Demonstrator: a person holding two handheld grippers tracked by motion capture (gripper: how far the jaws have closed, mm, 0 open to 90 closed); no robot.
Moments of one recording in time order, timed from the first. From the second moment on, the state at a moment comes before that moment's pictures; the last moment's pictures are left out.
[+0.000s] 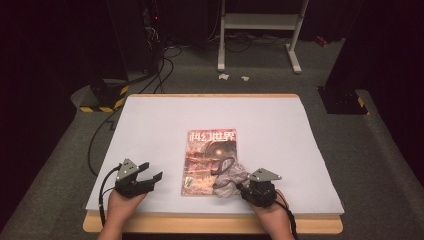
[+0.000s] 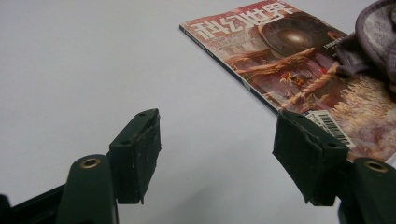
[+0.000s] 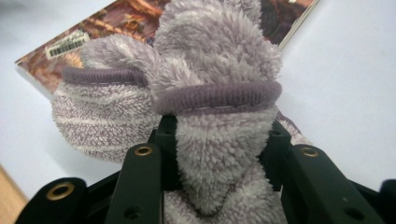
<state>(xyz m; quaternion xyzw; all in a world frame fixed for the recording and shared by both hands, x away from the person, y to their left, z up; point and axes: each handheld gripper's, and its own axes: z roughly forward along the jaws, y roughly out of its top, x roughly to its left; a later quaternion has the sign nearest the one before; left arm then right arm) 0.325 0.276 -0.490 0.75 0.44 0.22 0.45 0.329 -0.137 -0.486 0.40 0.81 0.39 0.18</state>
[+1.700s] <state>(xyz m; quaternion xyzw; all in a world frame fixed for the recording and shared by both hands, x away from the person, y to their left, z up) 0.338 0.267 -0.489 0.75 0.43 0.21 0.46 0.387 -0.027 -0.493 0.36 0.84 0.36 0.18</state>
